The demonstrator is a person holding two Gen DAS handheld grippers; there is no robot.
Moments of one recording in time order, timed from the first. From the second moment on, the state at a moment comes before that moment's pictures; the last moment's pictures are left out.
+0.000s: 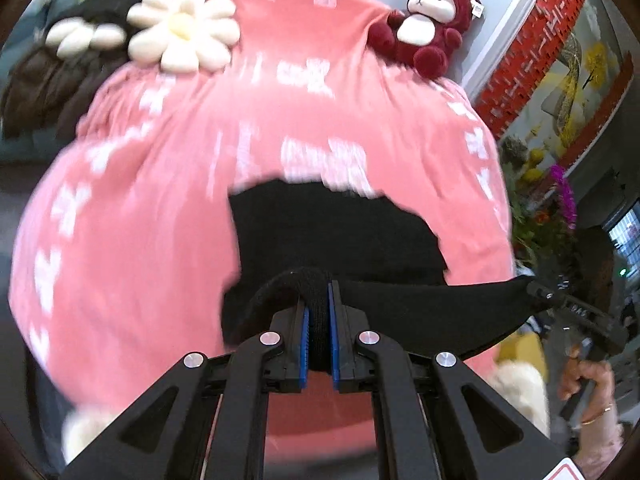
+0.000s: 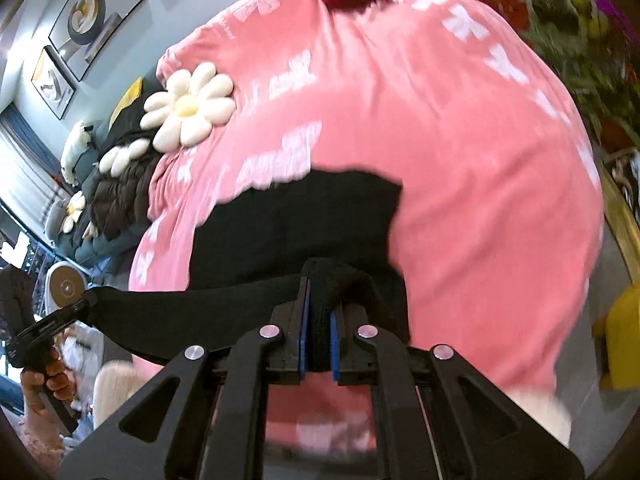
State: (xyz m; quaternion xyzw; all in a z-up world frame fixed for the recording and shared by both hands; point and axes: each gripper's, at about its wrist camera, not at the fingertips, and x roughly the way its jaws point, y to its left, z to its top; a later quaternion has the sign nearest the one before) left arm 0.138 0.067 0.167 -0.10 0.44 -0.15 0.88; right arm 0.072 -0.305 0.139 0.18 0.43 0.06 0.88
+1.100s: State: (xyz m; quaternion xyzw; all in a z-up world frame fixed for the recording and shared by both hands) left arm 0.364 0.049 0.015 -0.06 0.53 -0.10 0.84; right arm 0.279 -0.307 0.014 0.14 0.49 0.06 0.86
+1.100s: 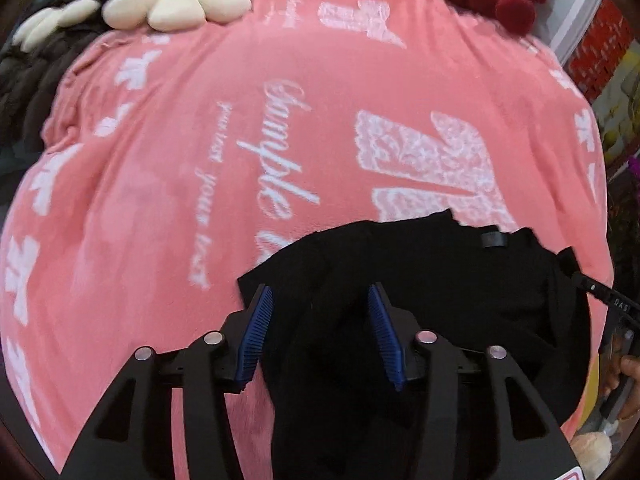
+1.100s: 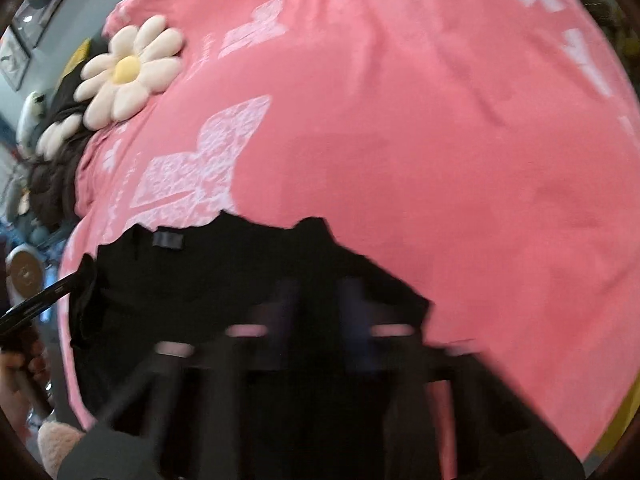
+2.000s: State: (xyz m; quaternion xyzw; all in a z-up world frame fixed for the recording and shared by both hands) left arm 0.203 0.083 -0.025 -0.19 0.53 -0.09 0.82; right arm 0.110 -0.314 -0.030 0.21 0.53 0.00 0.82
